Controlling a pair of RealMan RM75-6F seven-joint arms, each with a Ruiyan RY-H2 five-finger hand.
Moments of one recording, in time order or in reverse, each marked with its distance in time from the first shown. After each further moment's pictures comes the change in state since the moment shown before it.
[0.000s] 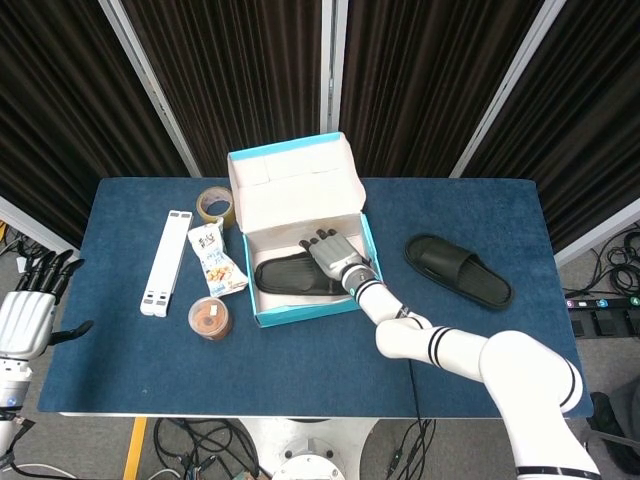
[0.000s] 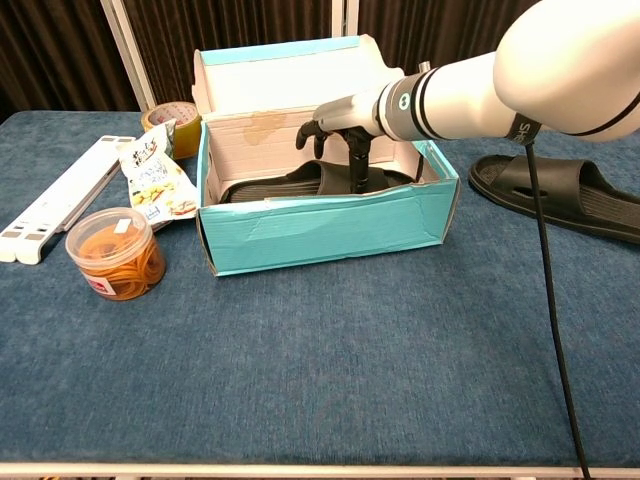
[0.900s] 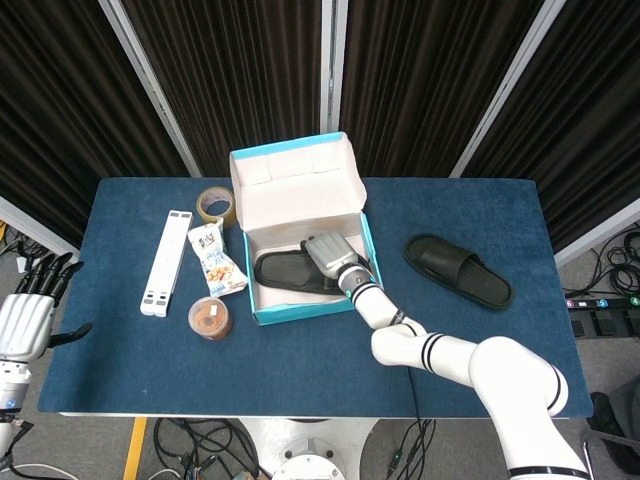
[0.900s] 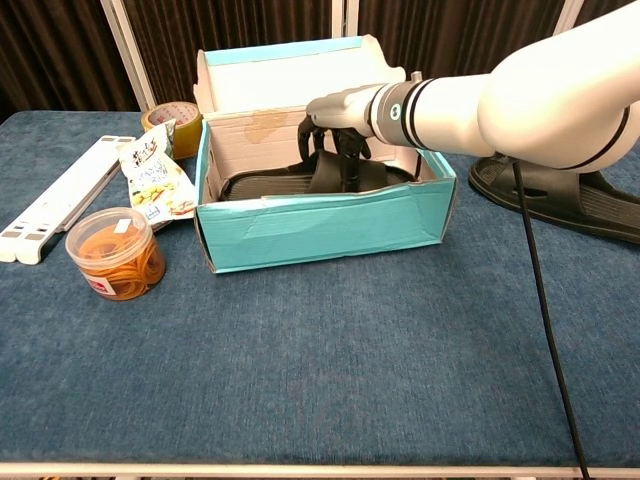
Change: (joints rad) left arm 0.005 -0.006 0.006 0.016 0.004 -0.001 -0.016; right arm -0.031 -0.062 0.015 0.045 -0.117 0.117 0.030
